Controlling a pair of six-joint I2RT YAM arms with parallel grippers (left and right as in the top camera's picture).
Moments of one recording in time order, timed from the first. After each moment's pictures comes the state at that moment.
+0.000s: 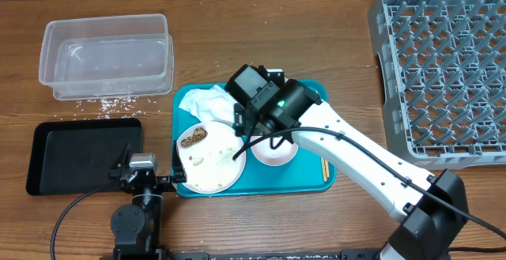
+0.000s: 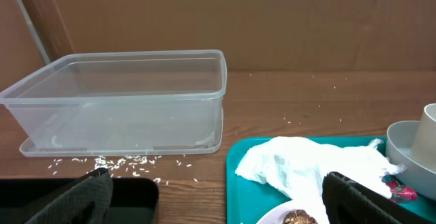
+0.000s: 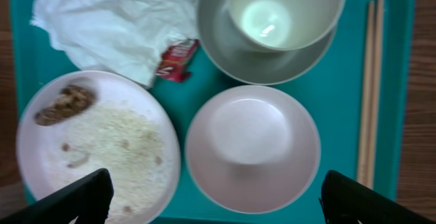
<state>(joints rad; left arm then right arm) 0.02 0.02 0.01 -0.08 -0.03 0.00 0.82 1.79 1.62 -1.11 0.18 0.76</state>
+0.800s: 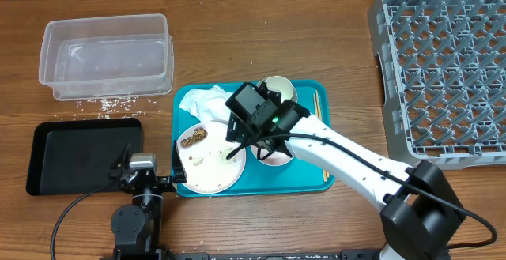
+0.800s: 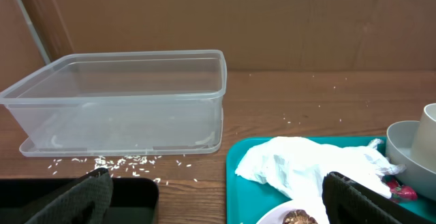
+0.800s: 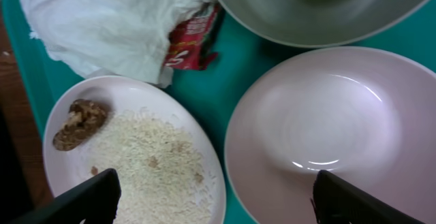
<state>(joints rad) 0.02 0.02 0.01 -0.08 -0.03 0.00 0.82 1.80 1.36 -0.77 0.06 1.00</state>
